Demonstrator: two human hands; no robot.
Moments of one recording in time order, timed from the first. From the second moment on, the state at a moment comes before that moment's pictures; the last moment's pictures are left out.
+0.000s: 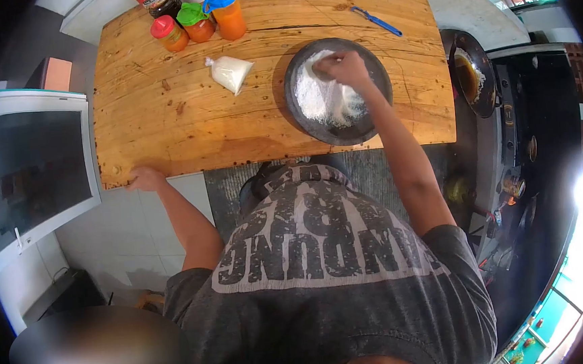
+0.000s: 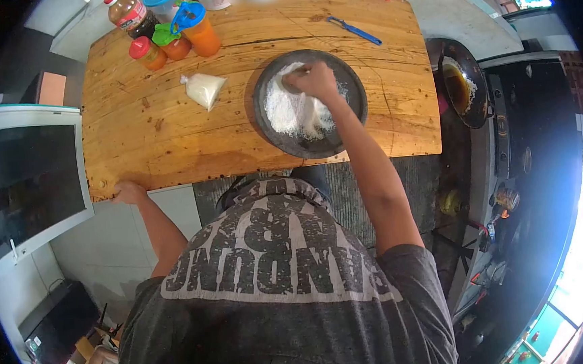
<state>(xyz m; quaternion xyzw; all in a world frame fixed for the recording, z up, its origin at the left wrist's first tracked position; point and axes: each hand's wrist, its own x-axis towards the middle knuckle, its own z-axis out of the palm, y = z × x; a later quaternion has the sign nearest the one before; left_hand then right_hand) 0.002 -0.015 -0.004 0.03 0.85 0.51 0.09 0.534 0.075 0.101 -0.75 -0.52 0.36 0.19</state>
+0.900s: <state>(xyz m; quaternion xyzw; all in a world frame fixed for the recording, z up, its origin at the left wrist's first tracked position) 0.002 -0.013 -0.011 0.06 0.86 0.51 0.04 0.511 0.034 0.088 -0.69 -0.63 0.26 0.23</state>
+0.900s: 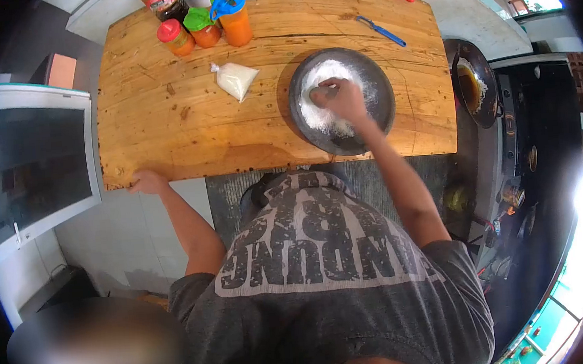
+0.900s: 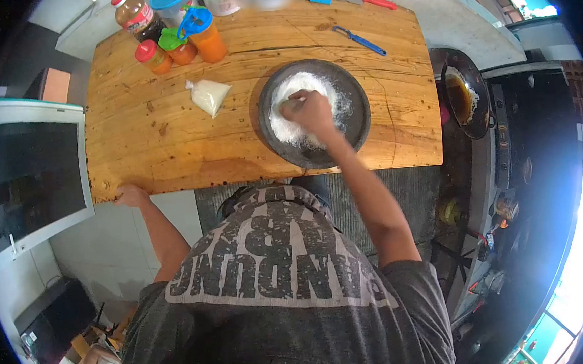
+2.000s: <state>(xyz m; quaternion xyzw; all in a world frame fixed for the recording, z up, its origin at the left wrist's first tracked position) 0.001 -0.013 -0.012 0.05 0.86 0.50 0.06 0.525 0.047 0.096 -0.72 -0.61 0.19 0.26</state>
